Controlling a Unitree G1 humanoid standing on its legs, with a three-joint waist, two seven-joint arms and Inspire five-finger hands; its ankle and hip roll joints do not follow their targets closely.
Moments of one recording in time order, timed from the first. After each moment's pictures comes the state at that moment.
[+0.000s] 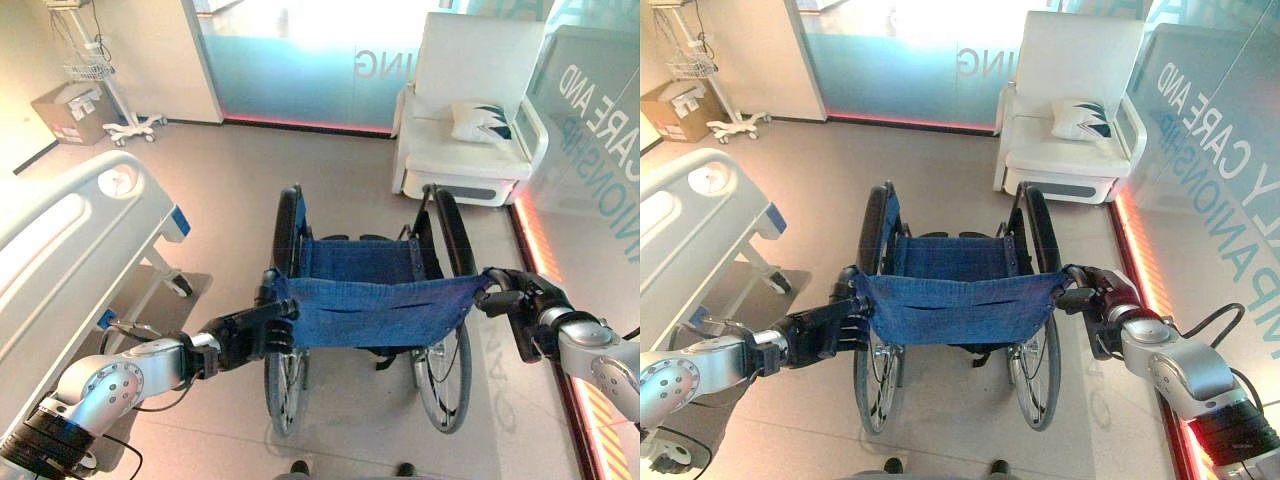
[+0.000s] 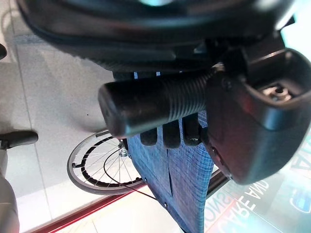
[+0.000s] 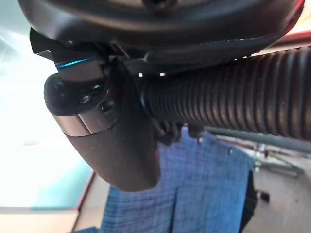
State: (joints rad) left arm -0.05 1.04 -0.23 -0.19 -1.31 0.68 0.04; right arm -0.13 -0.97 0.18 -0.15 0.78 0.66 -0.33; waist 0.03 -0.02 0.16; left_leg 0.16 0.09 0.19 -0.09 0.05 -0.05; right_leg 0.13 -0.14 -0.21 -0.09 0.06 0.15
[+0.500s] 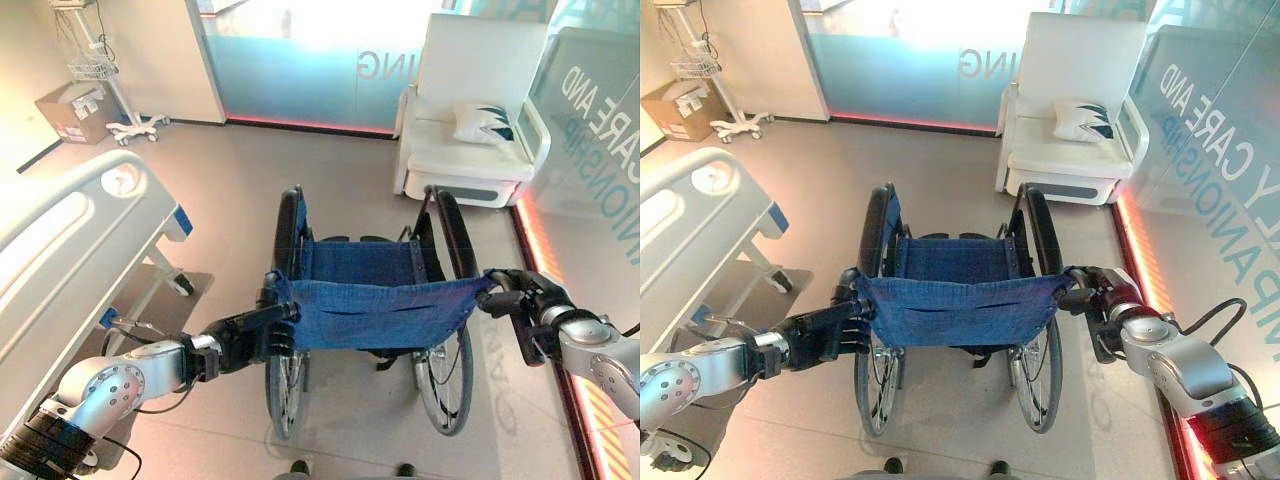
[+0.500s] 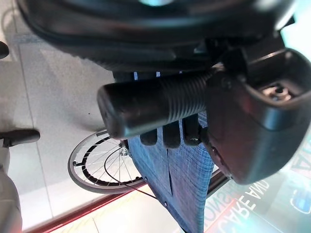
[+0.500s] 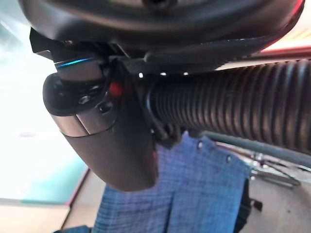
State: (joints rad) left arm -0.05 1.05 -0.23 -0.19 -1.34 0.68 0.06; right arm -0.14 -0.98 0.17 -0.16 0.74 0.70 -0.30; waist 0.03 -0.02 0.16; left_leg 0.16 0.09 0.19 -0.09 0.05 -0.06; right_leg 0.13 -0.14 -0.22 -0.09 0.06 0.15
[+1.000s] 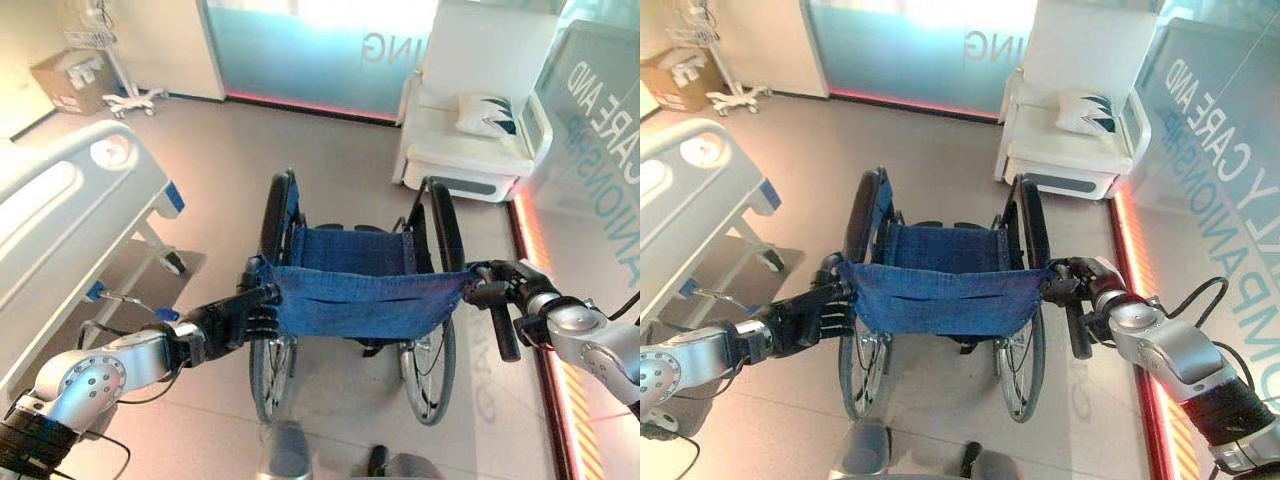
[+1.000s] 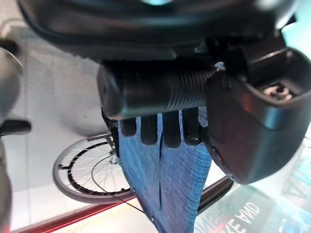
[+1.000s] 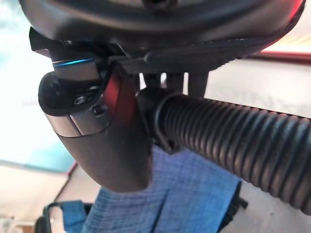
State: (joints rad) left arm 0.01 1.07 -0.11 -0.21 -1.40 0.68 0.11; right arm -0.26 -1.09 0.28 -0.22 0.74 0.69 -0.25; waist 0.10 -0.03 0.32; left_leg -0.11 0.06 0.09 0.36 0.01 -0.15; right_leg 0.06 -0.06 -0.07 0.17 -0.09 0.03
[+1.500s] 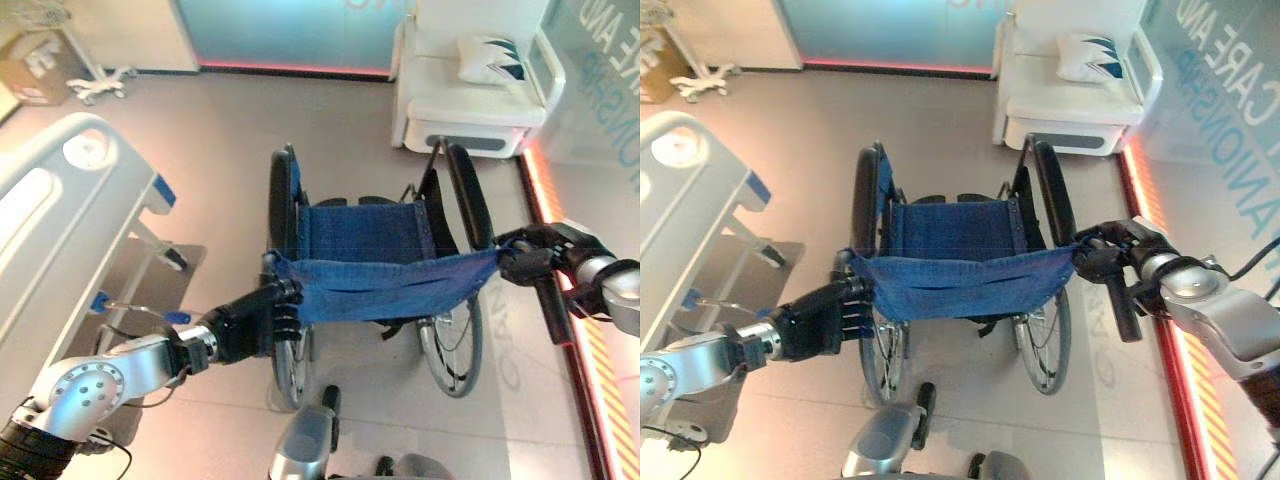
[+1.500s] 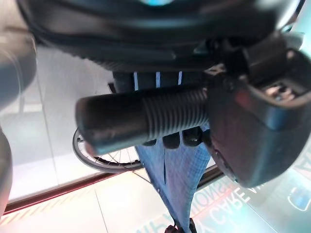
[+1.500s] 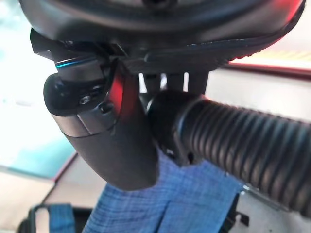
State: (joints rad) left arm 0.03 1.05 -0.02 -0.26 -1.47 0.75 0.03; right arm -0.27 -1.22 0.22 -0.18 0.71 0.65 -0.09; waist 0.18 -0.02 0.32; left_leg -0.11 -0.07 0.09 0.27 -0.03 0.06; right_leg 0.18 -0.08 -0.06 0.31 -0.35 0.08
